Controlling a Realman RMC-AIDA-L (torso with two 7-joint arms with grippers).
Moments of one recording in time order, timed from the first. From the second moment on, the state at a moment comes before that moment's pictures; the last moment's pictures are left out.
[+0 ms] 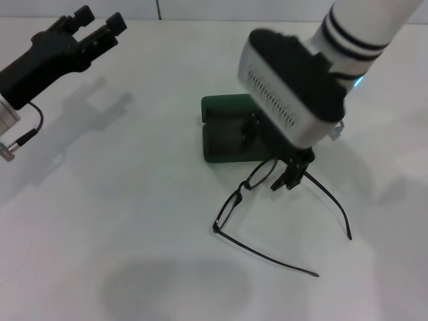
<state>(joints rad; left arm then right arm) -0.43 -2.09 0.69 0.53 1.37 1.37 -1.24 1.17 2.03 -1.68 -0.83 -2.27 -1.43 1.46</state>
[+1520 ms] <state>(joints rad) -0.42 -2.07 0.69 0.52 1.39 1.36 -1.21 1.15 2.03 -2.11 -0.91 -2.16 -1.13 1.58</state>
